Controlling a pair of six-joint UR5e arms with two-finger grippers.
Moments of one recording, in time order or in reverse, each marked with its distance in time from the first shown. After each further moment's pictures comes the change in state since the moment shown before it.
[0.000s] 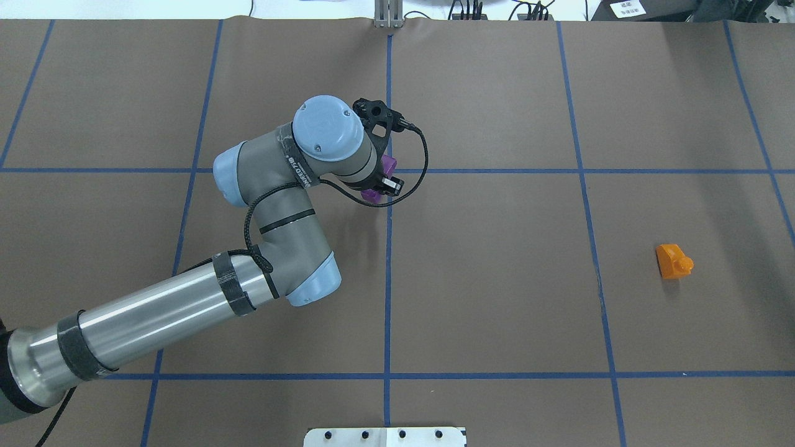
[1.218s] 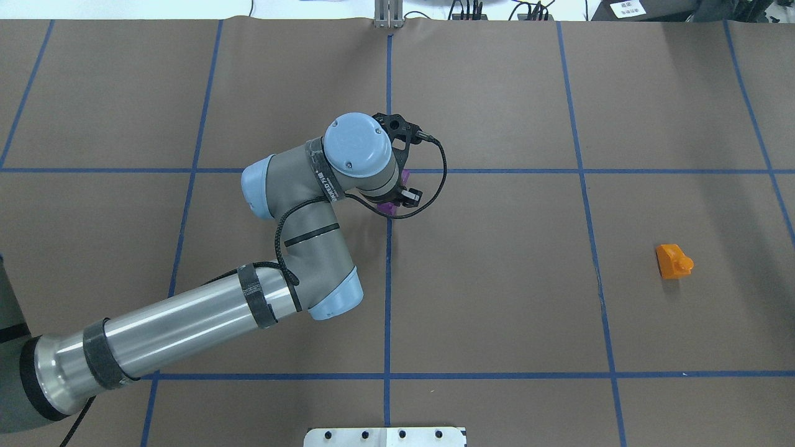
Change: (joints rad) left arm 0.044 -0.050 0.057 0.014 0.036 -0.090; right arm 0.000 -0.001 -0.006 -0.001 0.002 0.000
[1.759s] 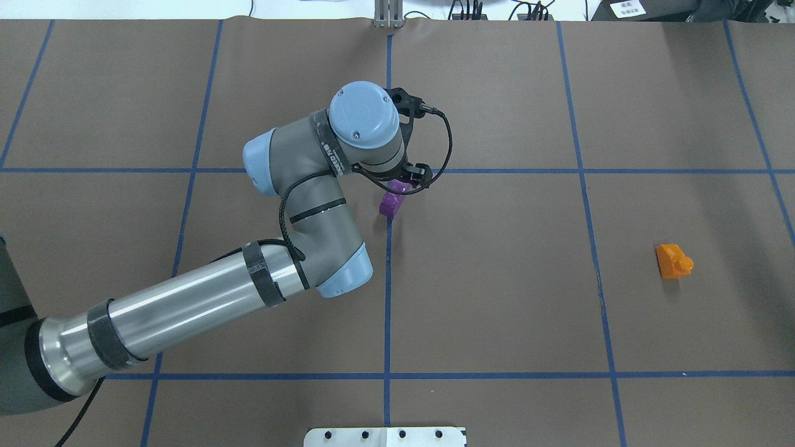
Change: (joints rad) left arm -0.060 -0.054 -0.018 0.097 -0.036 -0.027; right arm -0.009 -0.018 0.094 0.005 0.001 0.061
